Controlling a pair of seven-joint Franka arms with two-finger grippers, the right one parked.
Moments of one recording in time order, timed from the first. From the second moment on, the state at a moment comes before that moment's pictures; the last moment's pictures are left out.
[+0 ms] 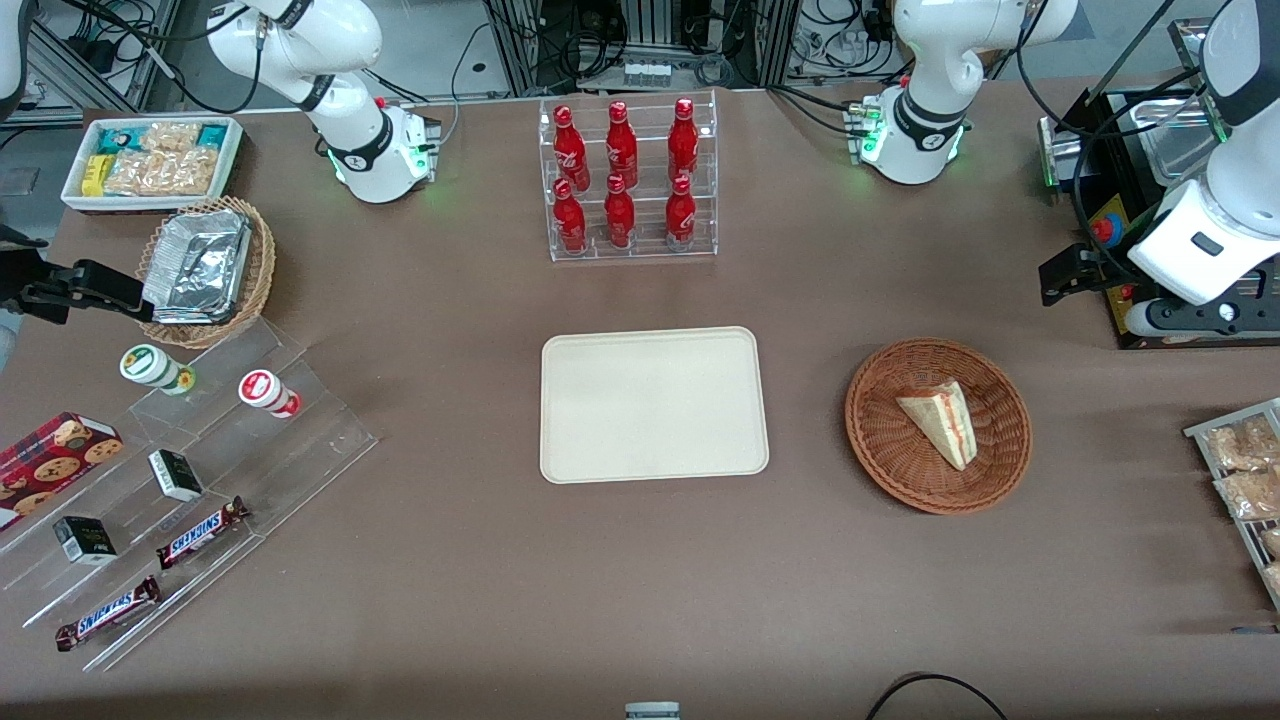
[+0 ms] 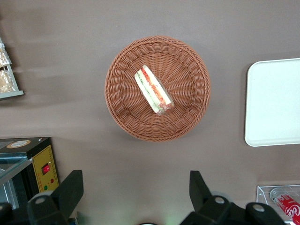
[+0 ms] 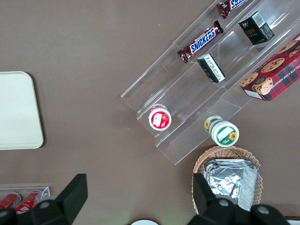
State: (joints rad) arm -0.04 0.01 -0.04 -1.62 0.03 1.54 -0.04
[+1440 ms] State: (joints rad) arm -0.04 0.09 -0.05 -2.01 0.00 2.01 -0.04
